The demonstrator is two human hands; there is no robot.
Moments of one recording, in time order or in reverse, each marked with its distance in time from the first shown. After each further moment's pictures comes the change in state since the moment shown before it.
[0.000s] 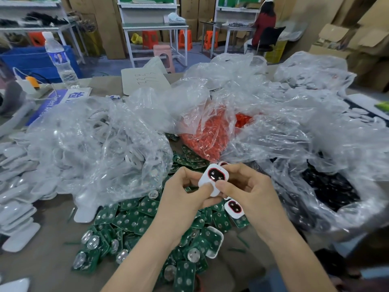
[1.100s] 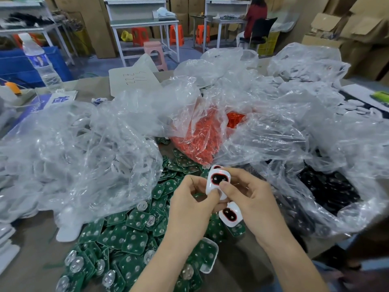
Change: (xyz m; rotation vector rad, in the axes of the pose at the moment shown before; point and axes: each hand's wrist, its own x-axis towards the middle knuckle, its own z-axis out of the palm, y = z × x) left_hand 0.016 -0.020 0.030 0.103 0.024 -0.032; right_hand 0.009 0.013 -0.013 -0.043 0.090 0.033
